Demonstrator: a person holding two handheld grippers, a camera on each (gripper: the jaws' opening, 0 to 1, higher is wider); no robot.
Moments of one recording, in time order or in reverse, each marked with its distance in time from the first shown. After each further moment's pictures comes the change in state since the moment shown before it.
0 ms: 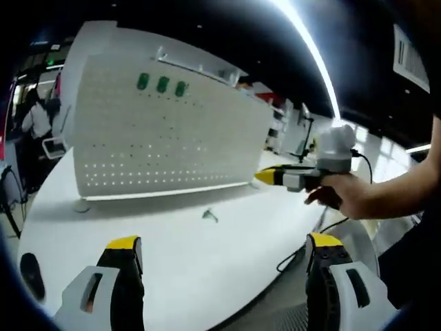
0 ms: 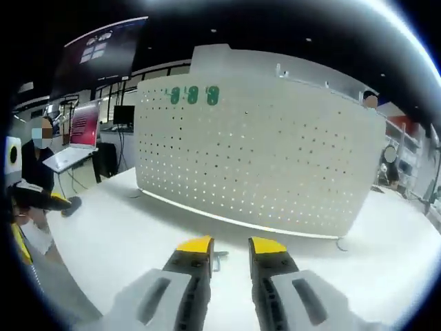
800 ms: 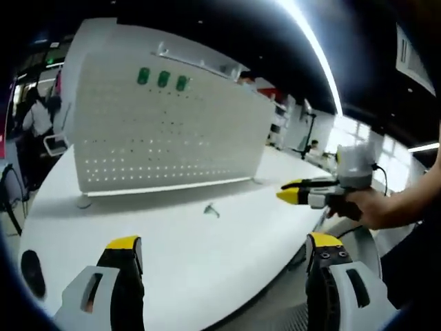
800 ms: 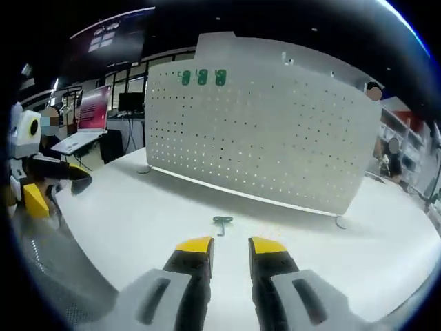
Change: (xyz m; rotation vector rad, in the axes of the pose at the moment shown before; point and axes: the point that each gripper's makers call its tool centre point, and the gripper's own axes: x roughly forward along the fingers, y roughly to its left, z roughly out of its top) left arm 0.002 0.002 -0.005 -0.012 0.029 0.024; right arm -0.036 0.000 -0.040 -0.016 0.096 0.038
